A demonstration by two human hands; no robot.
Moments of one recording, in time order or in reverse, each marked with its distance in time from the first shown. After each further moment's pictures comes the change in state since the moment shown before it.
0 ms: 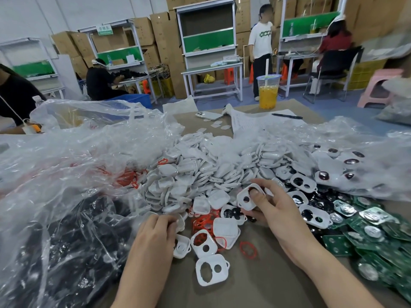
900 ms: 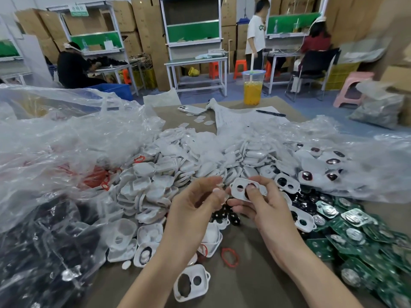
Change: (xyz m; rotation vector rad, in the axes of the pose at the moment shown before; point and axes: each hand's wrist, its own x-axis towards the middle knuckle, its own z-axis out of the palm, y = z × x) left_hand 0.051 0.093 0.034 -1.169 -0.210 -0.138; right_hand 0.004 -0.006 -0.002 0.124 0.103 -0.004
